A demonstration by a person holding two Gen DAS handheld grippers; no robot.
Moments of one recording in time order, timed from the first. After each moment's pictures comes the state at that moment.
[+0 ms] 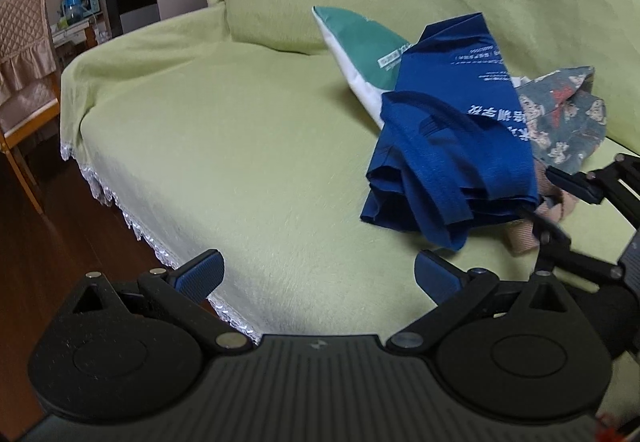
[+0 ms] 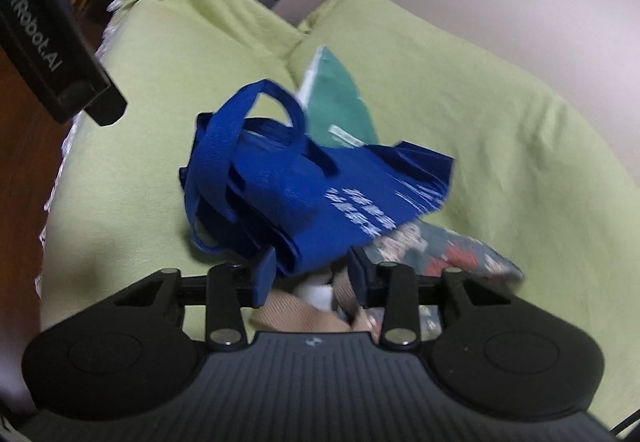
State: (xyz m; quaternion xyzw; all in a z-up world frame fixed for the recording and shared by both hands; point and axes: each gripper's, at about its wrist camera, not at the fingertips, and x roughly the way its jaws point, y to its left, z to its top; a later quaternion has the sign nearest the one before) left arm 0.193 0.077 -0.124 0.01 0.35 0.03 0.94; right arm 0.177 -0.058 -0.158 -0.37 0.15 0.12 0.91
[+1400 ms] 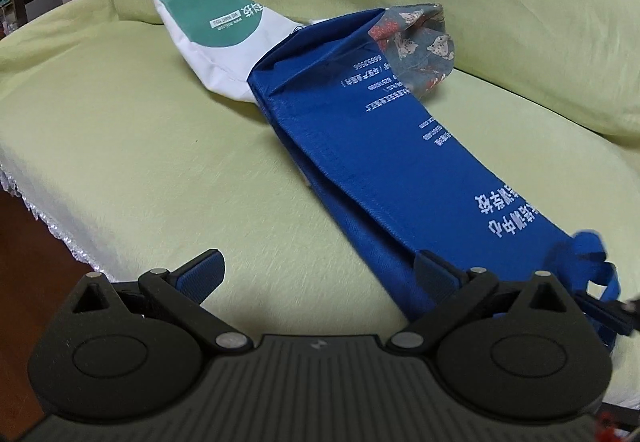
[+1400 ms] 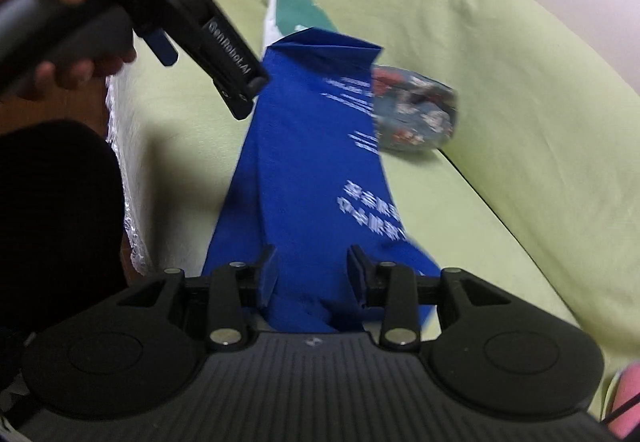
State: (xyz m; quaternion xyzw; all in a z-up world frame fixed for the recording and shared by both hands) left arm 0.125 -0.043 -0.119 0.01 0.41 -0.12 0.91; right arm 0.034 -0.228 -0.150 -0.26 0.30 0.08 0.91
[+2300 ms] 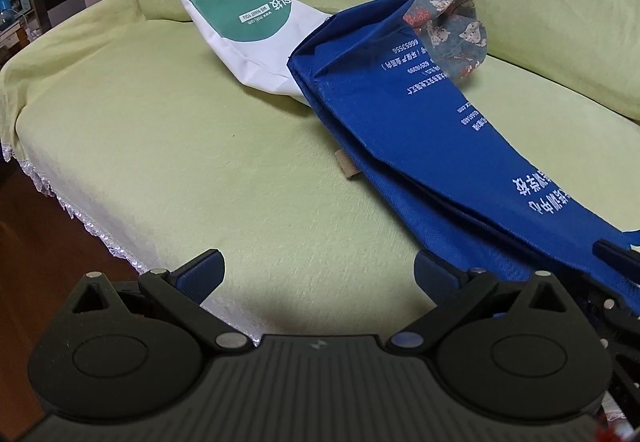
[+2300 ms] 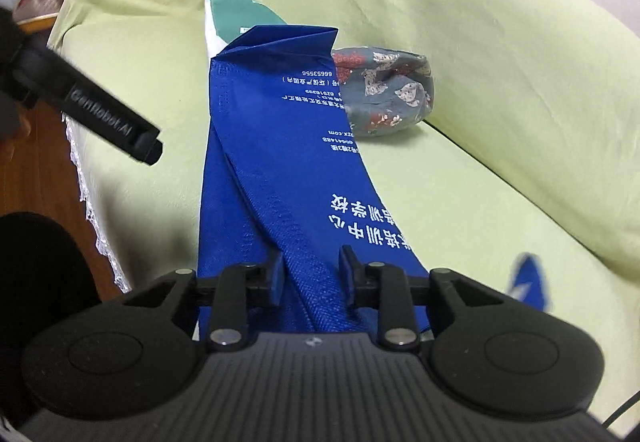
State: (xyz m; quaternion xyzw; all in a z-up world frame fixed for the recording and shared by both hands) left arm 0.129 -0.041 -0.122 0.05 0.42 -0.07 0.90; right arm 0.087 -0.239 -0.140 -0.13 0.32 0.02 0.94
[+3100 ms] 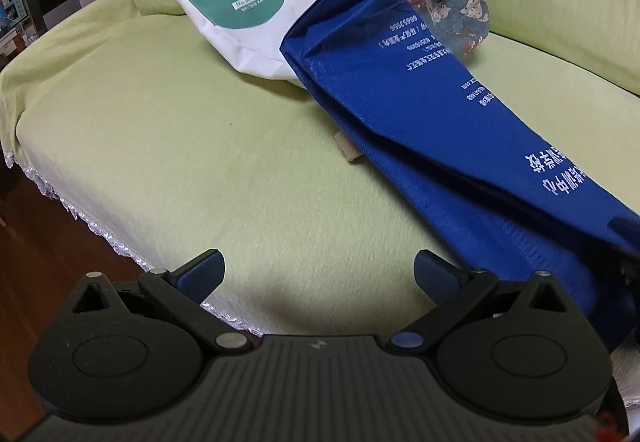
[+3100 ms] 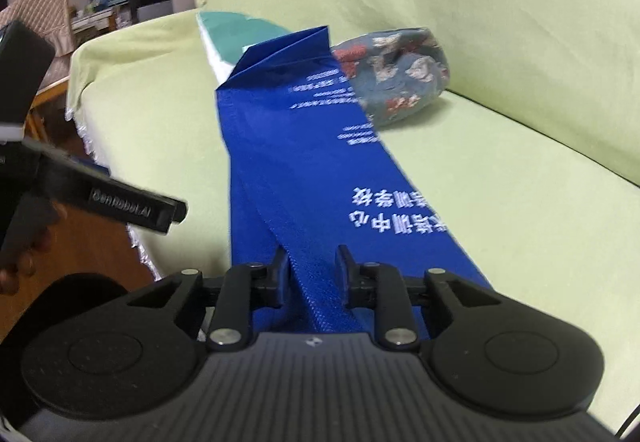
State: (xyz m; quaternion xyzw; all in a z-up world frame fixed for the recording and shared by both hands) left arm 0.135 -0.051 -0.139 0.07 0.44 -0.06 0.89; right arm 0.062 -0.235 -0.126 -0.03 0.33 0.04 0.94
